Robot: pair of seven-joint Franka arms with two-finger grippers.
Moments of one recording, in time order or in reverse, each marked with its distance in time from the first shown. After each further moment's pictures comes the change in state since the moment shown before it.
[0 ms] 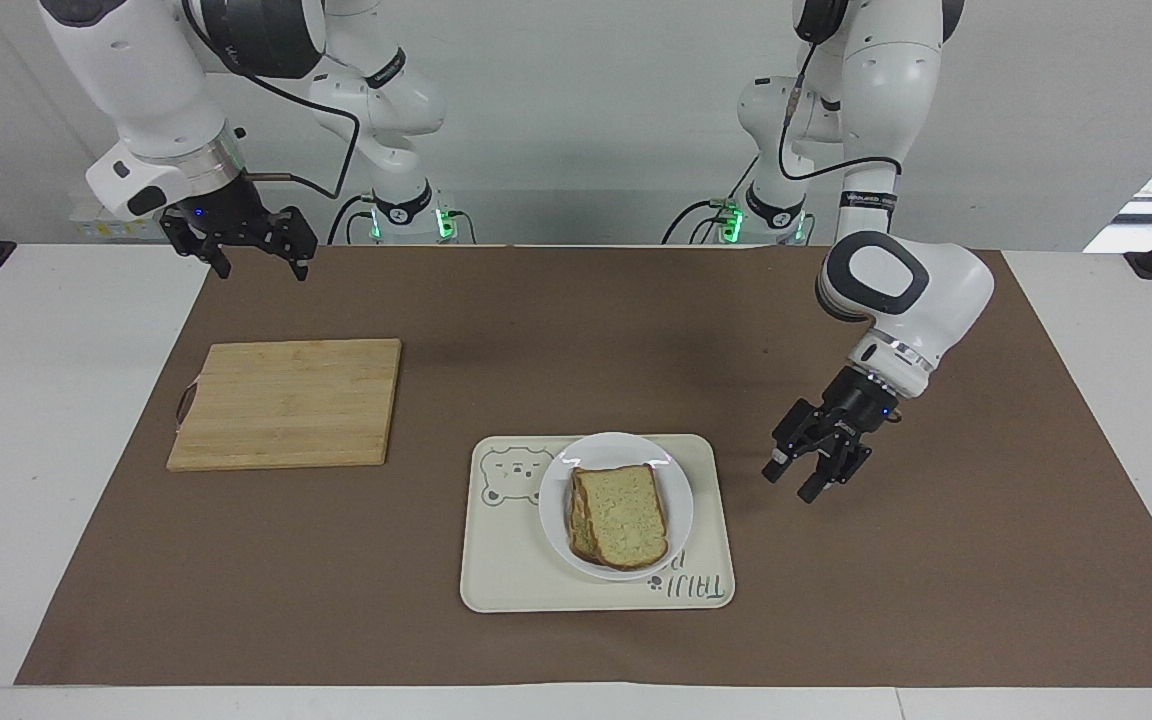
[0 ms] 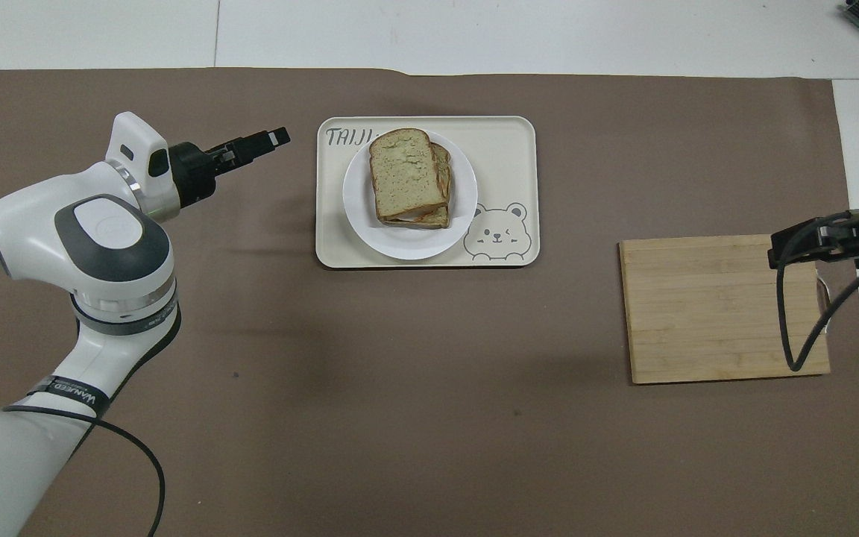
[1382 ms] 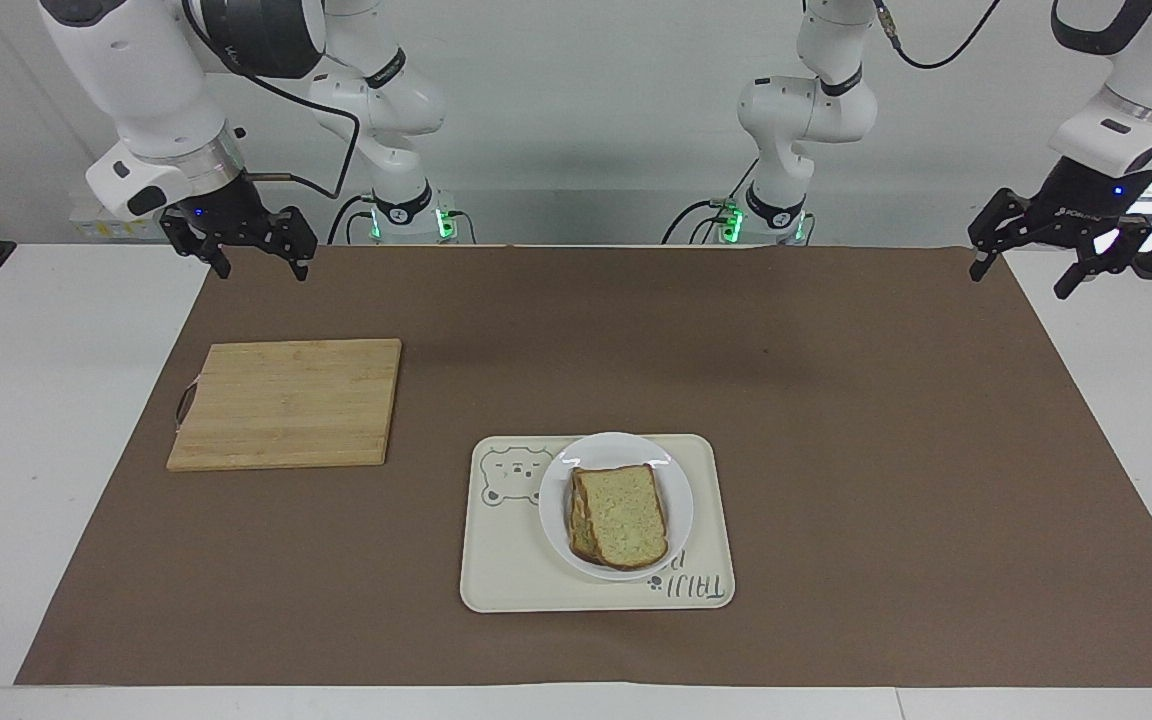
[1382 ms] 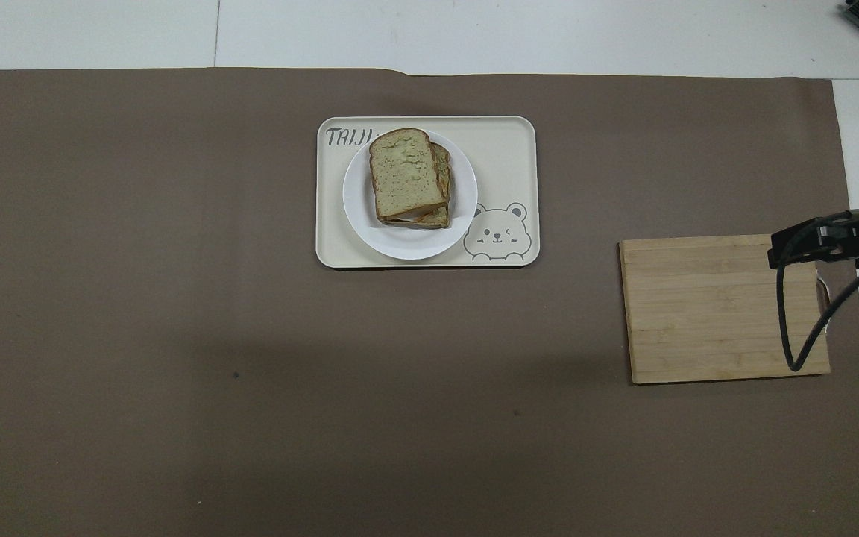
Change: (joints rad) left arm -0.003 -0.298 0.274 0.371 1.164 -1.014 -0.333; right arm 0.000 0.000 0.000 0.000 0.000 0.000 0.000
